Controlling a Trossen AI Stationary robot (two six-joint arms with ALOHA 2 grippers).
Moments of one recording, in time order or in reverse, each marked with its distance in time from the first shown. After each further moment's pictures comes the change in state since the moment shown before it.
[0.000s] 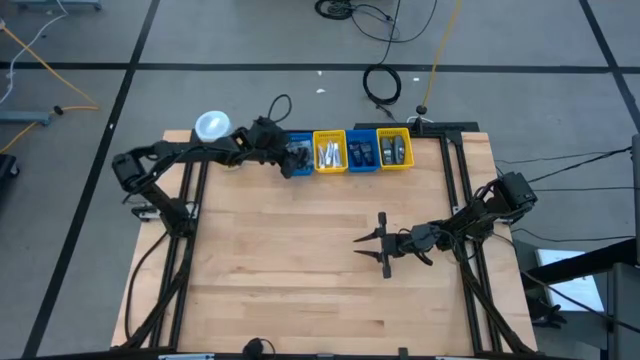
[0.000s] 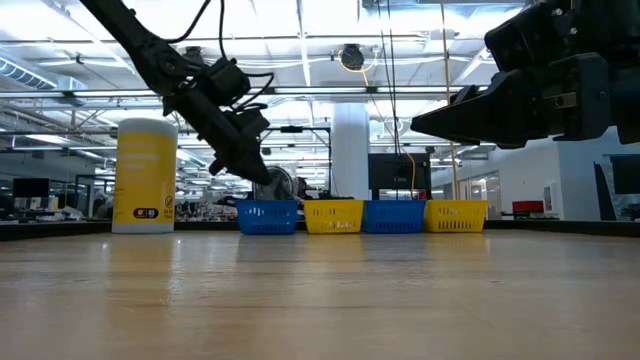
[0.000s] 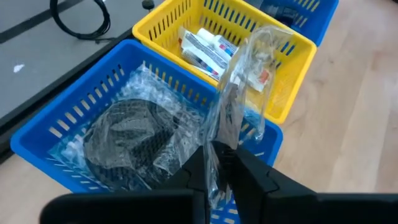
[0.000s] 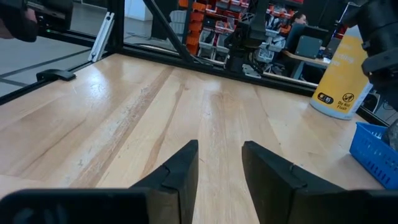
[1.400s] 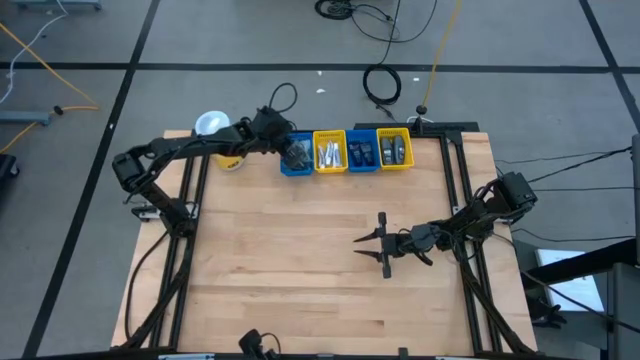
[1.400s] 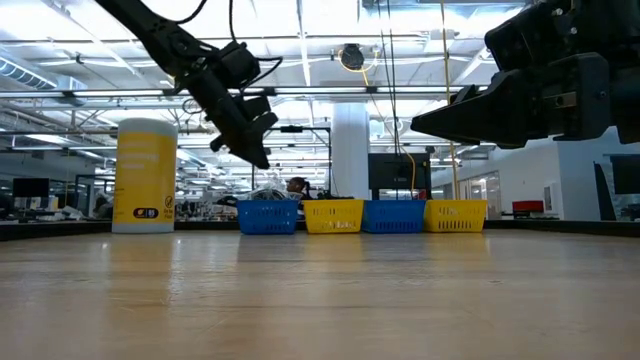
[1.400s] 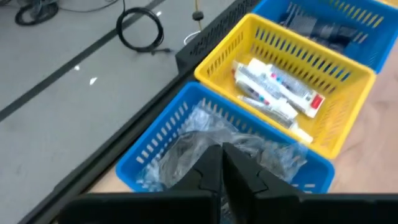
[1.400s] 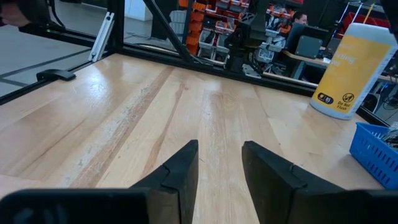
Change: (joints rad) left arm -0.009 0.001 0.160 -0.177 -0.229 0.076; right arm 0.000 0.000 0.000 0.000 0.000 0.000
